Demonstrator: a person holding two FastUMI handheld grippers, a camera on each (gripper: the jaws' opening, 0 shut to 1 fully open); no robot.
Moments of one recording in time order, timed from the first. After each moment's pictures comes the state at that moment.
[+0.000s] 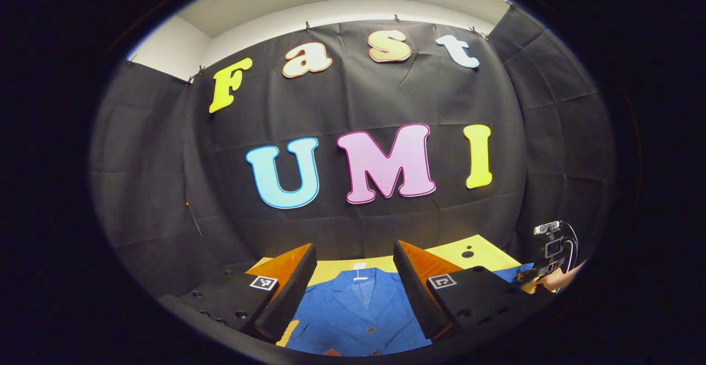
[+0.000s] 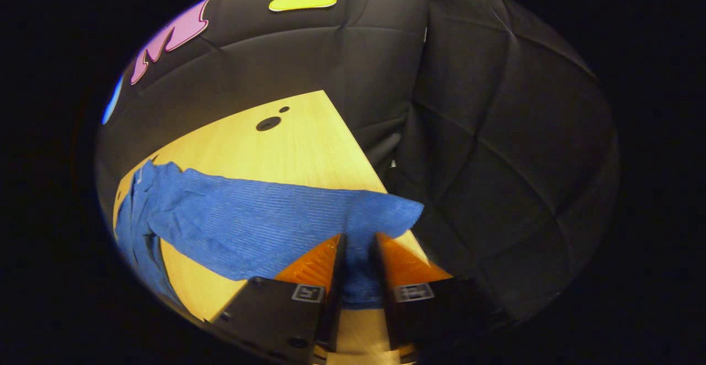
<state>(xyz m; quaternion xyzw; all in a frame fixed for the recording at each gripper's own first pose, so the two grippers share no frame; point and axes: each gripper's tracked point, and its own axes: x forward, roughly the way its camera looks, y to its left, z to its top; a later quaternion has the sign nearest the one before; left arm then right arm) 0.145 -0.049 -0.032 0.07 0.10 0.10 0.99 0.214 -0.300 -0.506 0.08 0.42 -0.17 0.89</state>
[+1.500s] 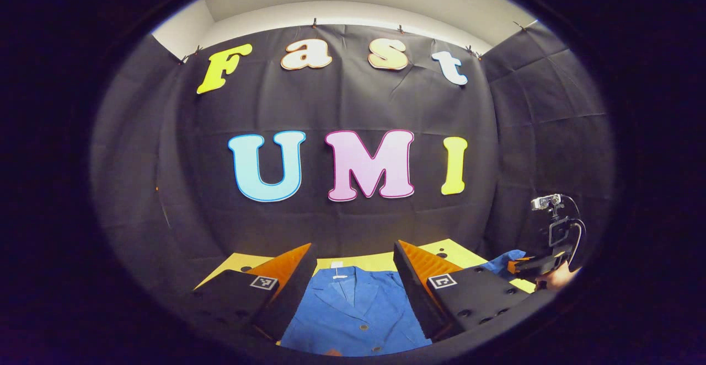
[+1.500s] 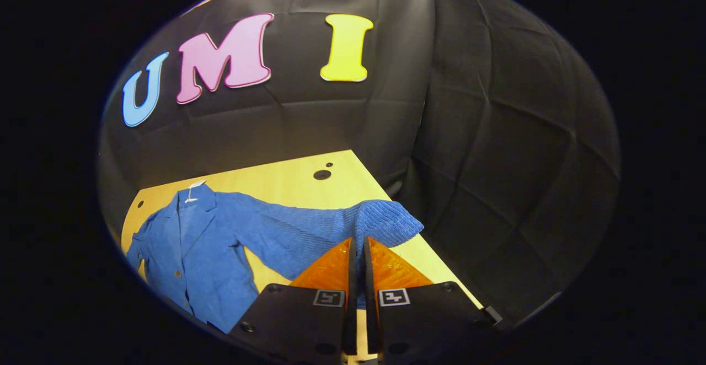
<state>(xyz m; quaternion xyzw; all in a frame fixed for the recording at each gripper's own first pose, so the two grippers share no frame) 0.128 0.011 -0.048 0.02 0.07 -0.01 1.00 0.142 -0.167 -0.314 0.04 0.29 -0.19 0.94</state>
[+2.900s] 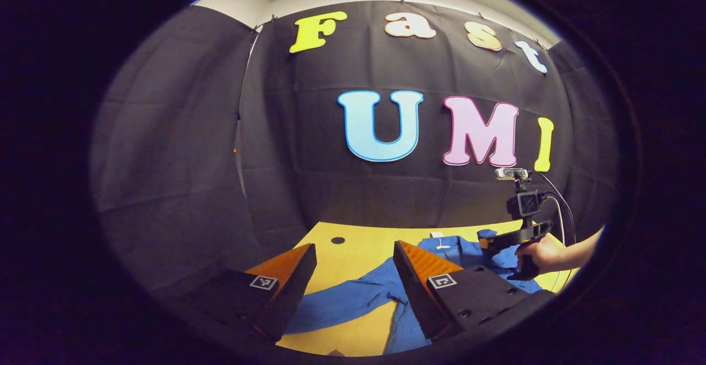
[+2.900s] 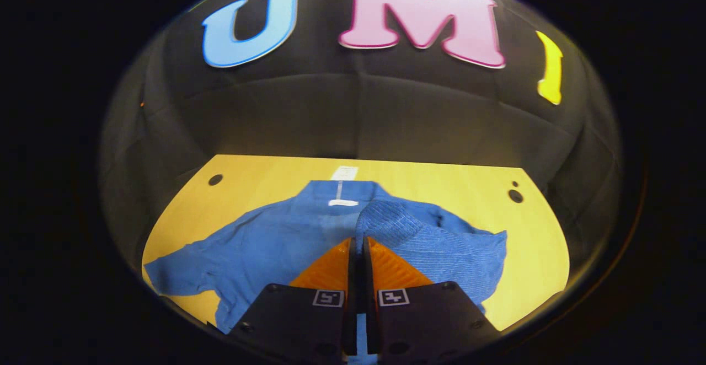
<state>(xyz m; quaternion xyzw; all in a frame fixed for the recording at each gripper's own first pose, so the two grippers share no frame) 0.077 0.283 -0.153 -0.03 0.16 0.17 0.97 0.324 0.249 -0.380 0.00 0.36 0.06 0.93</state>
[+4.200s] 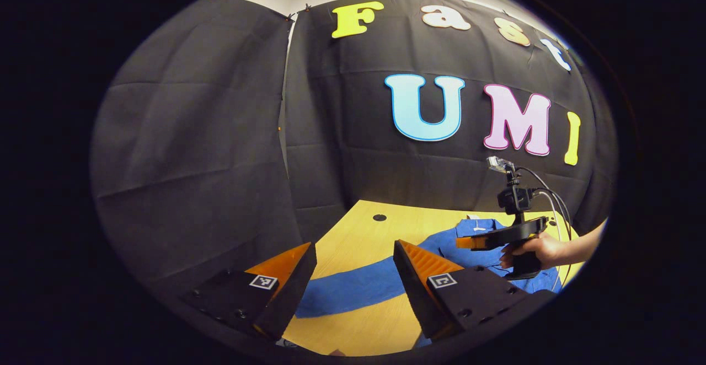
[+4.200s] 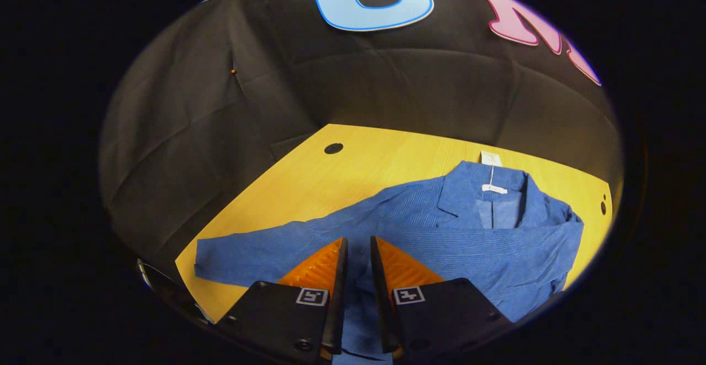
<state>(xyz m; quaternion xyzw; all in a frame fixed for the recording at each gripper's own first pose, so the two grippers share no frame) 0.021 0.332 -0.189 -0.04 0.19 0.24 0.95 0.259 0.415 -0.381 0.01 0.37 0.28 0.89</state>
